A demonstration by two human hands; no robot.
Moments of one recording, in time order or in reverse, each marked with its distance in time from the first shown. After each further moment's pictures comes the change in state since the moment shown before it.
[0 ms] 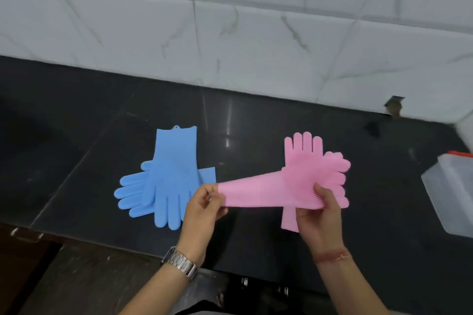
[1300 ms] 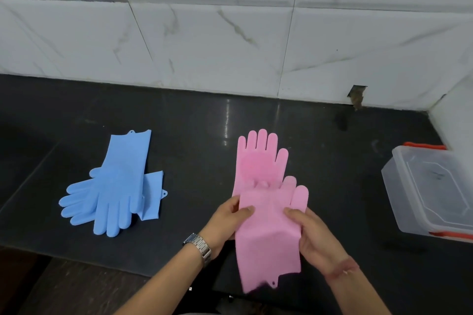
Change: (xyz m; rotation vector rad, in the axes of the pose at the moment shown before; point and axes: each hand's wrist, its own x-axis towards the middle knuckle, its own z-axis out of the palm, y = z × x) left_hand 0.008 -0.032 0.173 0.153 -0.371 -0.297; right_hand 0.034 -0.129 -0.099 -0.574 -0.141 0.442
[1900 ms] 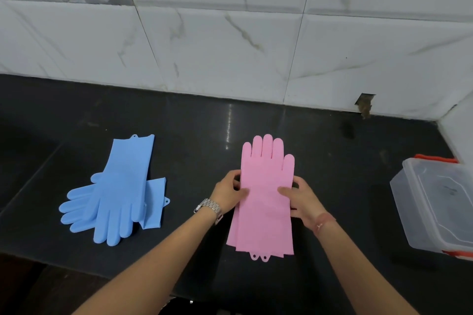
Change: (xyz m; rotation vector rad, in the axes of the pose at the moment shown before) left_hand 0.095 0.013 -0.042 0.507 0.162 0.057; right_hand 0.088 -0.038 0.019 -0.503 0.247 0.012
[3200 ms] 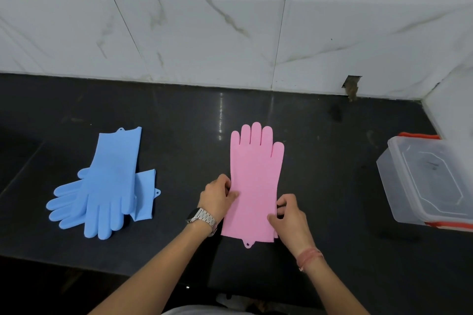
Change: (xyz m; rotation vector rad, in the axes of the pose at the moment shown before) left_hand -0.023 -0.025 0.024 0.423 0.195 0.063; right_hand -0.049 0.073 0.011 -0.518 0.230 -0.210
